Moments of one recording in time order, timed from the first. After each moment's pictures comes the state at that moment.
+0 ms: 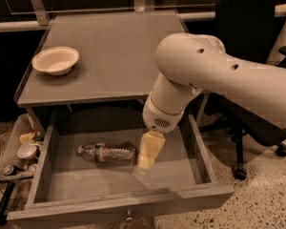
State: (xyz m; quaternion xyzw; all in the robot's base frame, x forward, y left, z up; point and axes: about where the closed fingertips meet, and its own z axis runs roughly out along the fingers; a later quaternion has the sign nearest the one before) arm 0.452 -0.022 0.779 -0.64 0.75 0.13 0.11
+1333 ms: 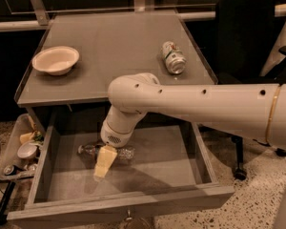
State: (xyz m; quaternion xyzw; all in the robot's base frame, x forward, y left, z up) arm 0.487 0.100 0.673 -0.63 0.75 0.18 0.11
